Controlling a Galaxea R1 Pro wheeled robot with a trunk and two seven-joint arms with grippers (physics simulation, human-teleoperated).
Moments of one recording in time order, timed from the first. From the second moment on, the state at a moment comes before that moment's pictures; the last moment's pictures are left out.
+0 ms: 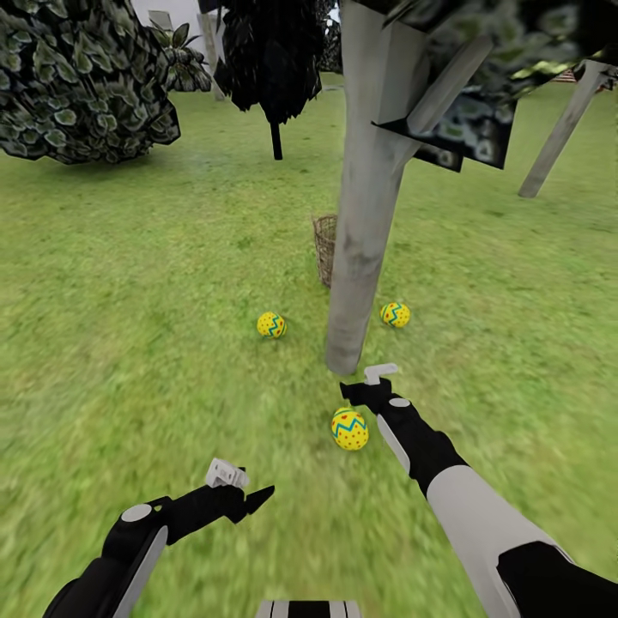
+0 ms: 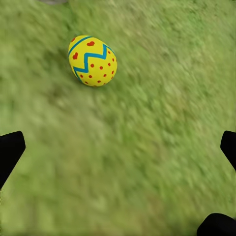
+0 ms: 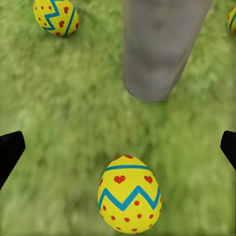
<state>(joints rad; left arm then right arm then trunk) -0.24 0.12 -0.12 -1.35 0.15 0.44 -0.63 -0.87 0.07 0.23 -0.64 -0.08 0.20 0.00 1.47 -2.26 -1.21</state>
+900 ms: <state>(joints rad) -0.24 0.16 -0.05 -1.30 0.14 0.43 -0.63 -0.81 0.04 0.23 -0.62 -0.09 0.06 0.01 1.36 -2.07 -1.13</state>
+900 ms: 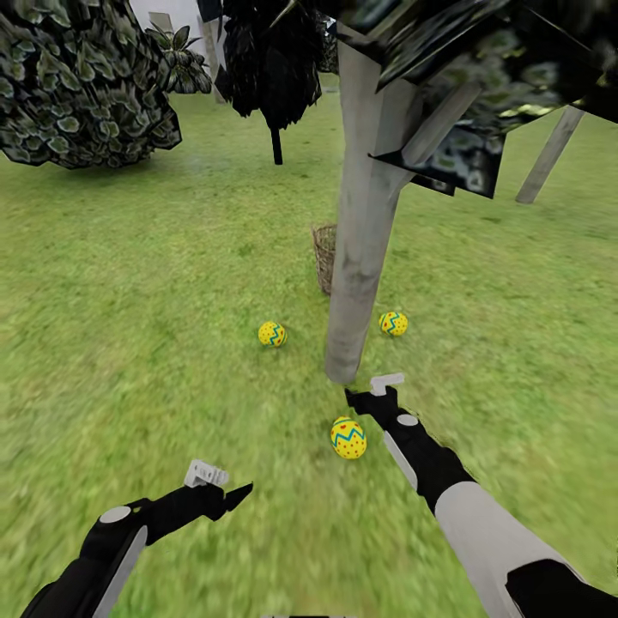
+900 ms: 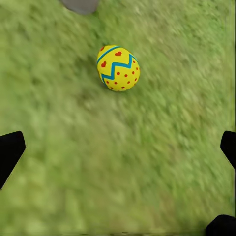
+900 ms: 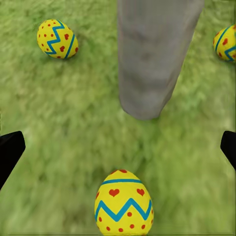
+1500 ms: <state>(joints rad) -0.24 0.18 -0.05 -1.30 0.14 0.43 -0.70 -0.64 0.00 0.23 -0.63 -0.08 -0.02 0.01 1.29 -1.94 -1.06</state>
